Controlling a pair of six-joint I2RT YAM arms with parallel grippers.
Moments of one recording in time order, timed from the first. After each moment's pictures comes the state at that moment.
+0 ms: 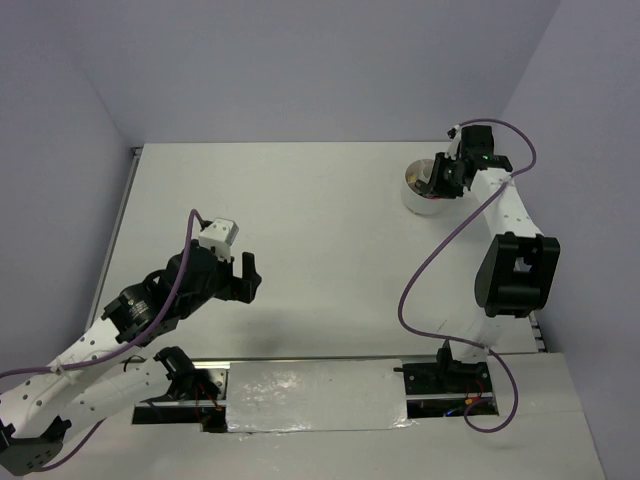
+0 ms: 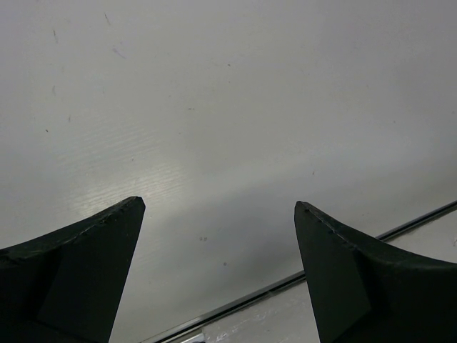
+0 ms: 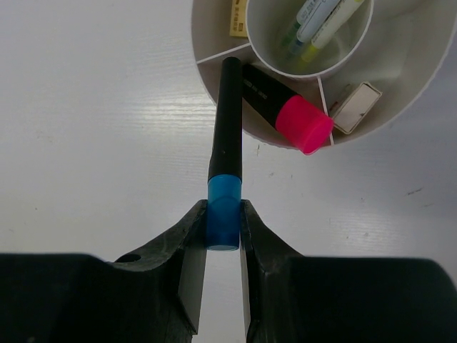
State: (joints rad) left arm -0.78 0.70 0.84 -0.72 -0.30 -0.40; right arm -0.10 1.71 1.49 -0.68 -0.24 0.14
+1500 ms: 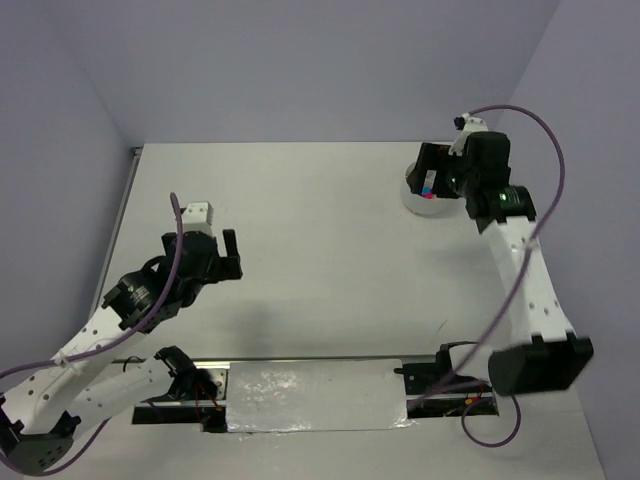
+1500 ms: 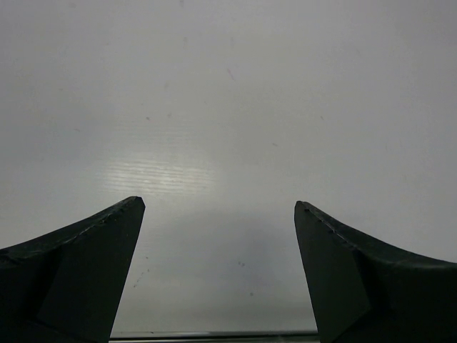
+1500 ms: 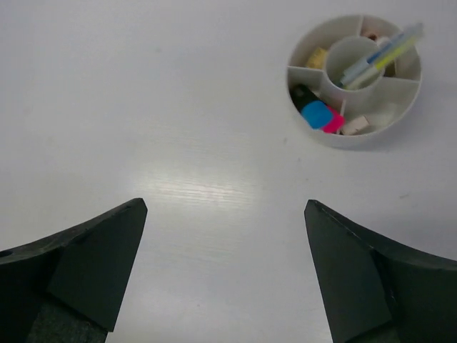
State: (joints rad) left arm -0.72 0.77 0.91 -0.80 -0.50 -0.51; right arm 0.02 1.32 1.40 -0.66 -0.15 0.17
